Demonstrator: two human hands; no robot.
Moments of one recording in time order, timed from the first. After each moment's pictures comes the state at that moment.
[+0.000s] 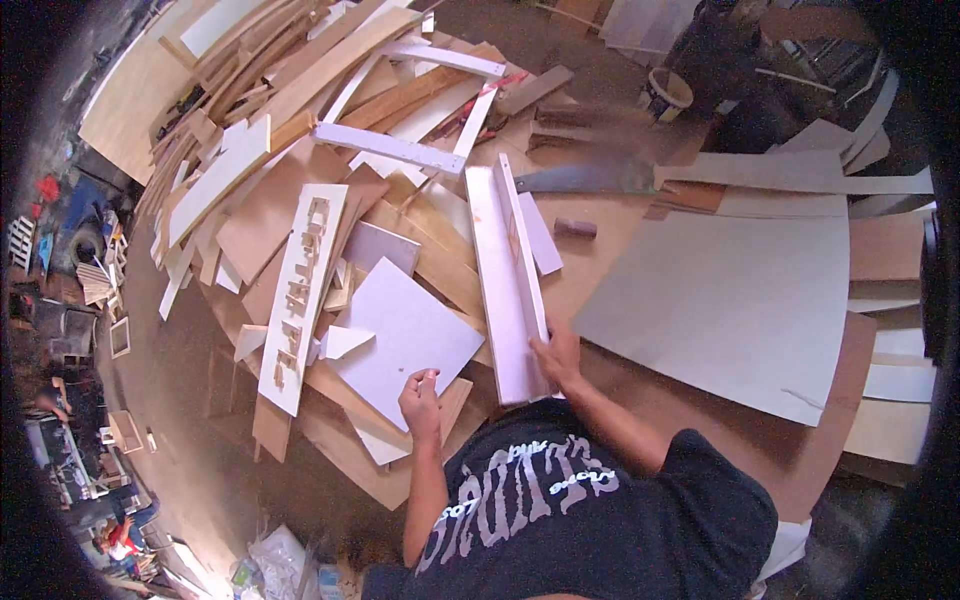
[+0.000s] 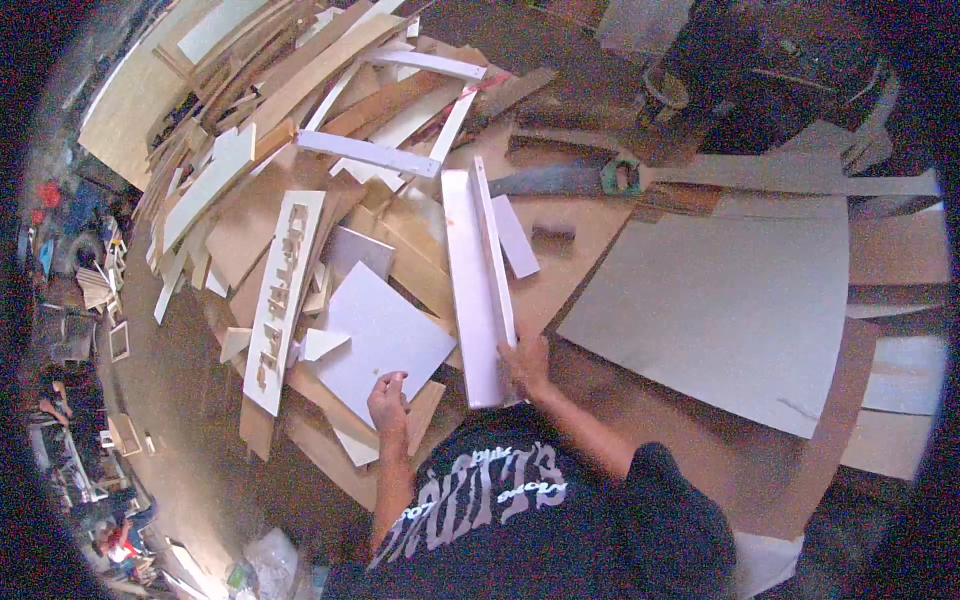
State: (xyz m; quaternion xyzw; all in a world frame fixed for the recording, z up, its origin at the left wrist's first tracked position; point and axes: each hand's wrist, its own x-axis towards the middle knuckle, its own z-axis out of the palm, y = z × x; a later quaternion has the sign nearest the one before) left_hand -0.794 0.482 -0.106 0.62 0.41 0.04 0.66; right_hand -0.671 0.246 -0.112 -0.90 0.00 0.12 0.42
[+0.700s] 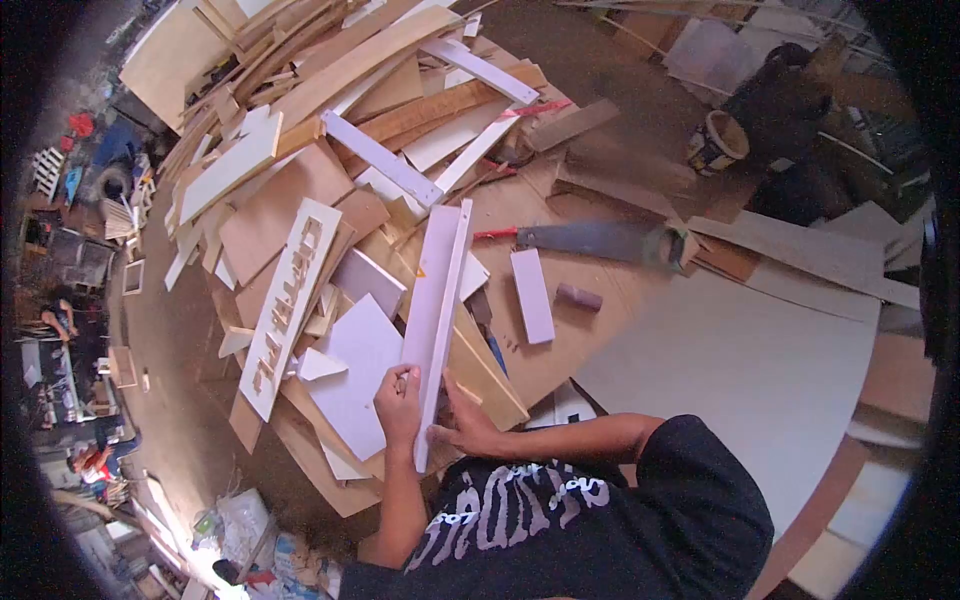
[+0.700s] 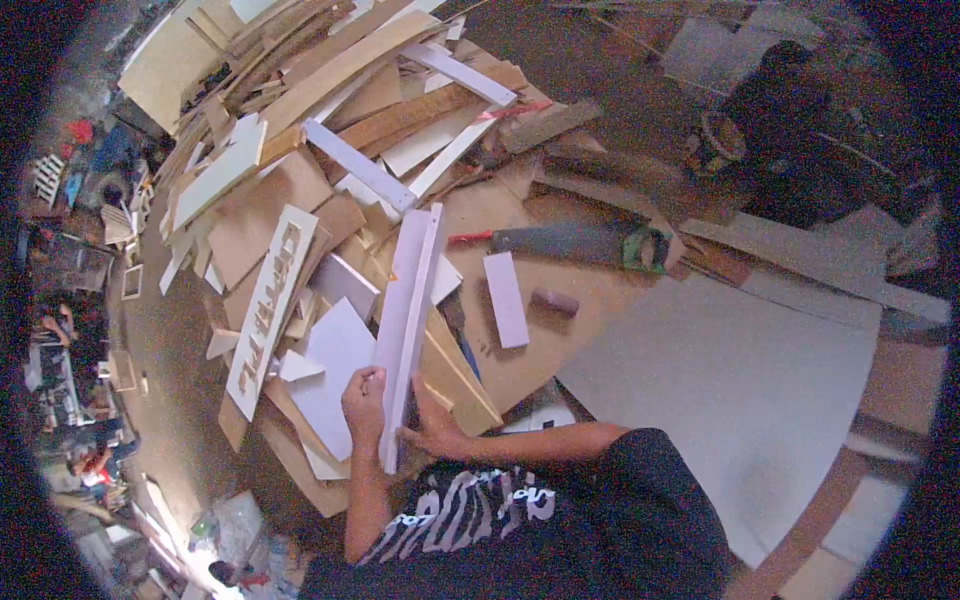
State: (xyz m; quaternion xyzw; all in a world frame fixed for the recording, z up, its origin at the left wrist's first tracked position) left_hand -0.668 0.445 -0.065 0.79 0.39 0.11 0.46; right_hand -0.653 0.303 -0.134 -0.76 -0.27 0.22 0.55
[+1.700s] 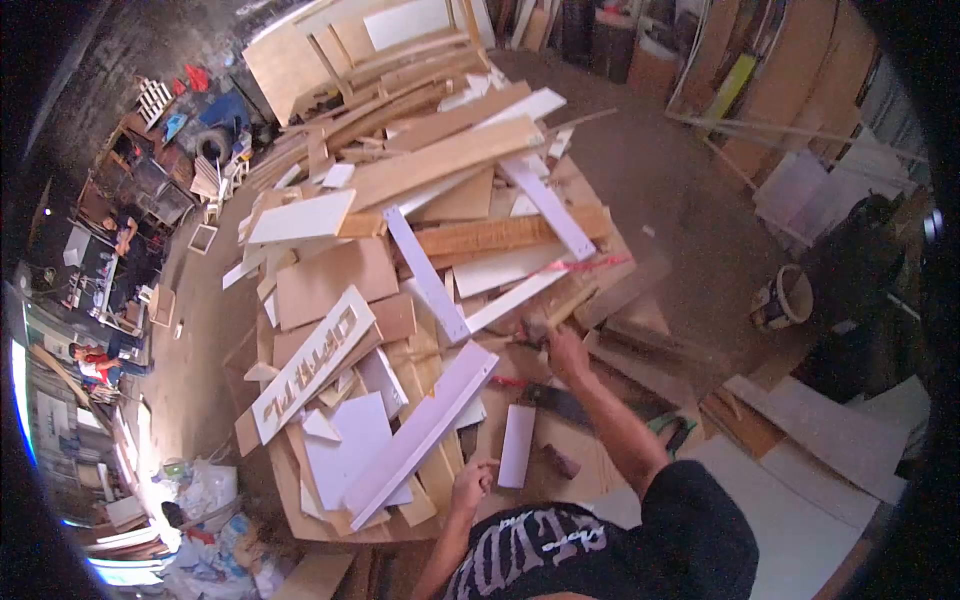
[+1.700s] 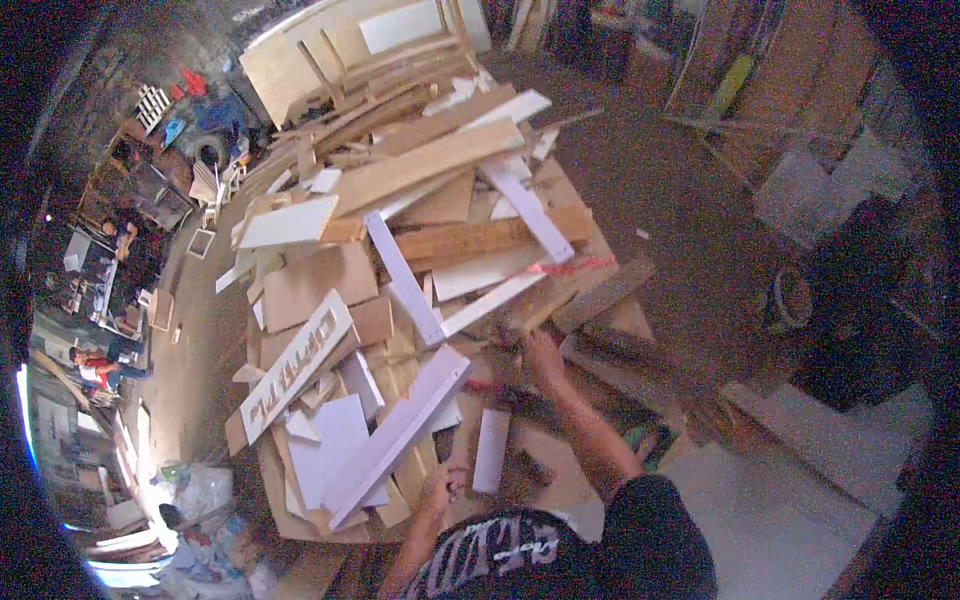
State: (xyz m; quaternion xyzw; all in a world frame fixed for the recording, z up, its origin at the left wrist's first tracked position) left_hand -0.517 0.313 -0.098 0.49 0.52 0.00 0.70; right_hand -0.172 0.301 -0.239 -0.85 -0.38 0.10 0.35
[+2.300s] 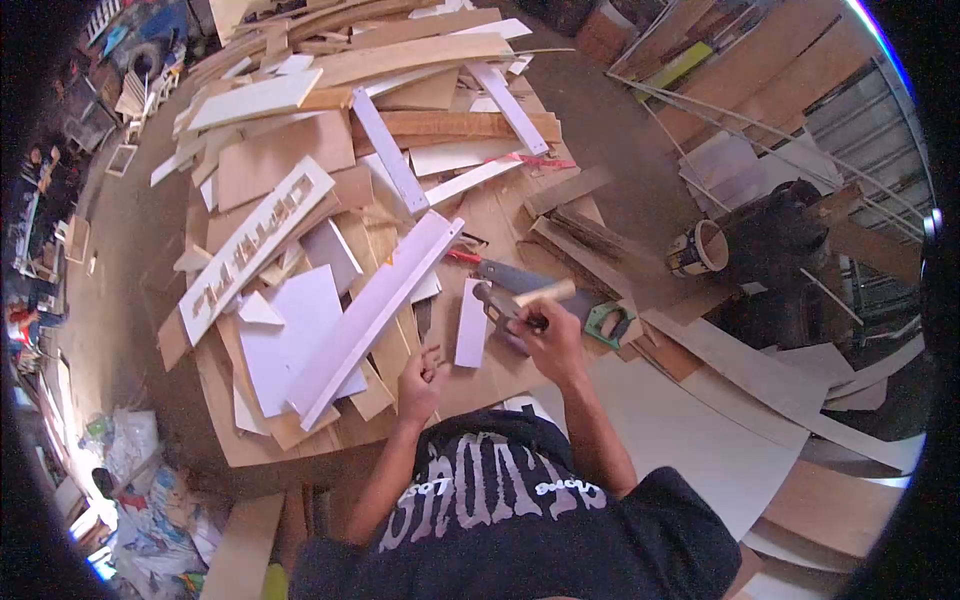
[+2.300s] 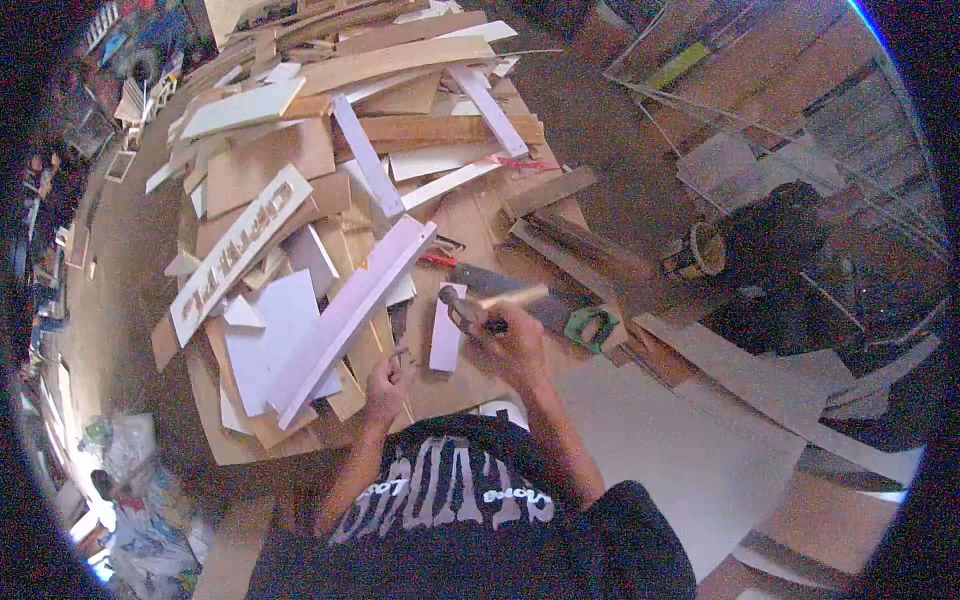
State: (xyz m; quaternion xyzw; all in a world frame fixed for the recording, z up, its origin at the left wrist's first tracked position) left_hand -0.591 0.305 -0.089 0.68 0.36 0.15 0.62; right_hand -0.394 0.175 0.003 -0.84 -0.30 0.13 0.43
